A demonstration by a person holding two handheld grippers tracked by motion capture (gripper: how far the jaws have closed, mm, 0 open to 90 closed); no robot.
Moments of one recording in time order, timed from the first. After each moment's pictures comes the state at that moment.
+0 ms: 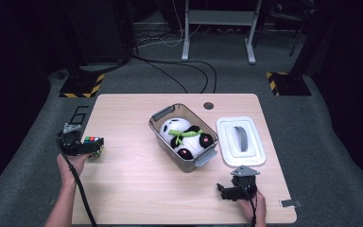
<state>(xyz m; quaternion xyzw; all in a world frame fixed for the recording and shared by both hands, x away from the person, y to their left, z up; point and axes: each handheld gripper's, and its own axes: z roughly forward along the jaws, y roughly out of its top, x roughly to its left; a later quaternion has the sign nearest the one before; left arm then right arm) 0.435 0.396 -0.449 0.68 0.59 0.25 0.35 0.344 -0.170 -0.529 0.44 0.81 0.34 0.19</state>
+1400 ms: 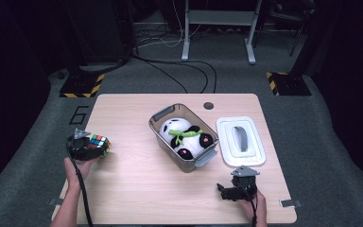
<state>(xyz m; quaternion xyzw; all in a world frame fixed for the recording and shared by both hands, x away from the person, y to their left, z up) 0.431 0.376 -0.468 0.72 0.55 0.24 0.34 0.344 -0.169 -0.529 0.45 0.80 0.34 0.19</state>
